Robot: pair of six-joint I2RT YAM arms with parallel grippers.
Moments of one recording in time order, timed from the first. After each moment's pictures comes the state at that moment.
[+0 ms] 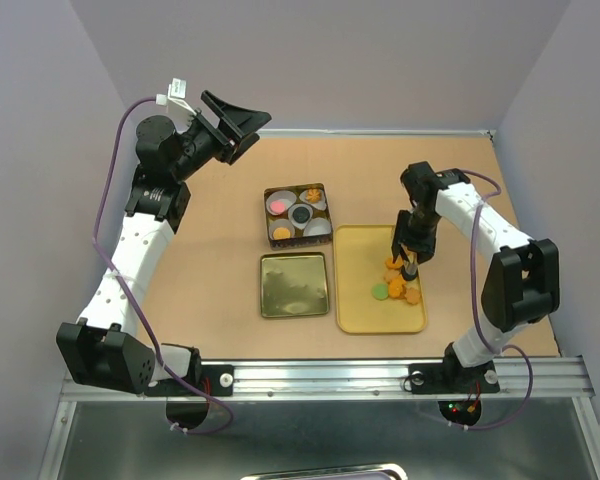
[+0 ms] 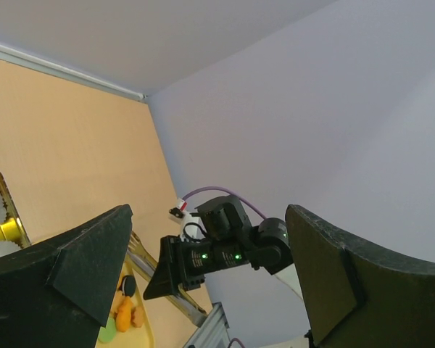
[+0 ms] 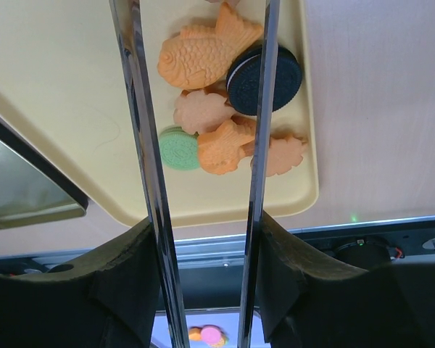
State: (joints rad) left arm -0.19 1.29 1.32 0.03 0.52 -1.11; right arm 0.26 1.64 1.35 -1.22 -0.02 0.57
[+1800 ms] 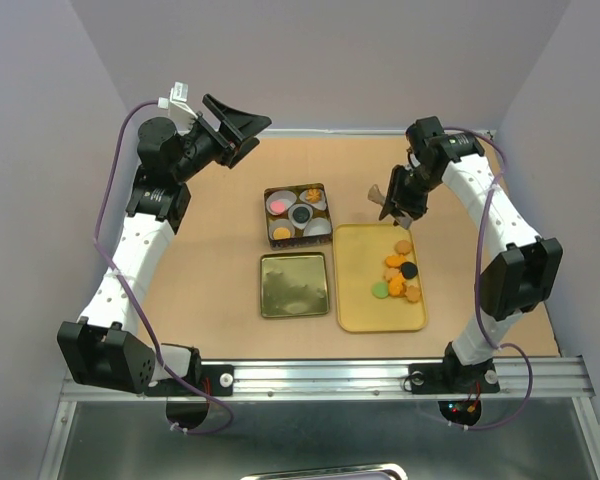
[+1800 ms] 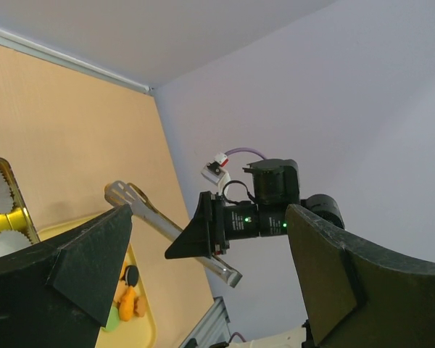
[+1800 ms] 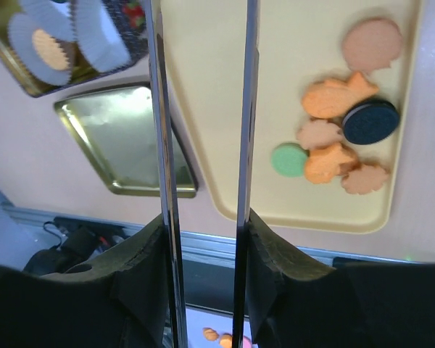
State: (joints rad) left arm -0.18 1.29 1.30 0.02 0.53 -1.10; right arm 0.26 1.72 1.73 -1.29 -0.21 0.56
